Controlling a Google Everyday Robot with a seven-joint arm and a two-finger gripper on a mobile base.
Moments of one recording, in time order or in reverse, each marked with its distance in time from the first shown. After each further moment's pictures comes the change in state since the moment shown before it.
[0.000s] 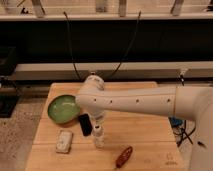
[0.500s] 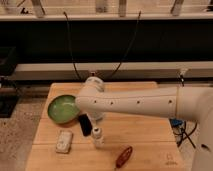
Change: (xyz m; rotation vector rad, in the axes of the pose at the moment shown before) arm -0.005 0.012 -0.002 -0.009 -0.008 0.004
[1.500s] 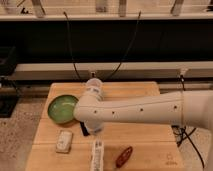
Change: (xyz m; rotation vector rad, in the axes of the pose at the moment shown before) arm -0.027 0.050 -0.001 -0.035 -0.044 -0.016
